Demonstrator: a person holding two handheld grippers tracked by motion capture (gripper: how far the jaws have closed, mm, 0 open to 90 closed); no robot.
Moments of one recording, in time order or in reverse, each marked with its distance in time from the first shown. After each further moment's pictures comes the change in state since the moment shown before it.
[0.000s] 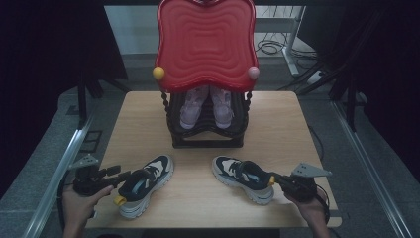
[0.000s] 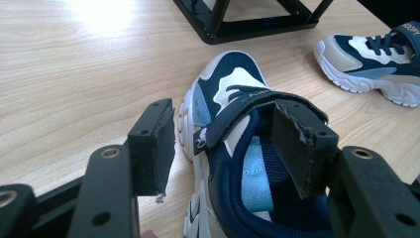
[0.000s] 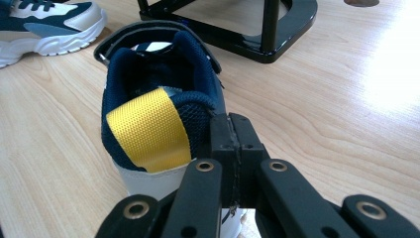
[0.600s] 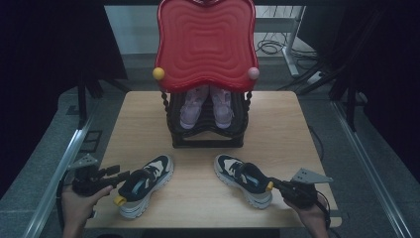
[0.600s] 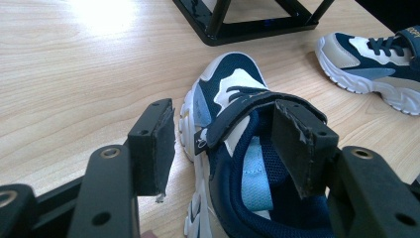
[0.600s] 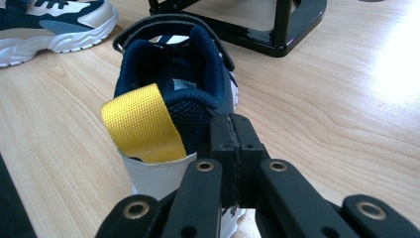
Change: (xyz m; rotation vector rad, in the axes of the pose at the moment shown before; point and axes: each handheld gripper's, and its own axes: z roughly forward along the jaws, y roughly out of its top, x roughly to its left) left arm 0.000 0.000 -0.002 -0.006 0.002 0.000; right arm 0.012 -0.008 -0.007 -0.004 0.010 0.007
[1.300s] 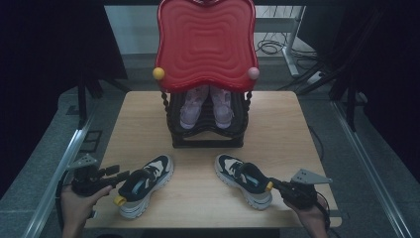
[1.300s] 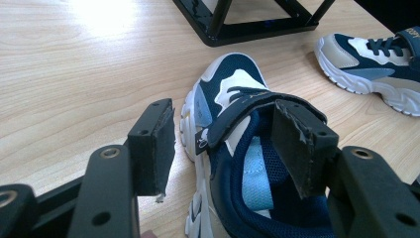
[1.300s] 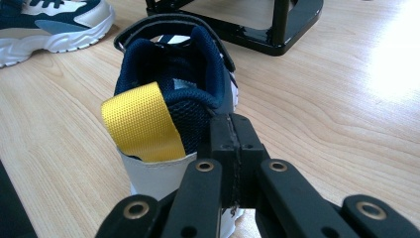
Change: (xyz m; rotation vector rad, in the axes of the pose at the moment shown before) left arm 0.000 0.000 -0.001 -0.003 0.002 0.003; right arm 0.004 0.001 -0.001 0.006 -0.021 0.005
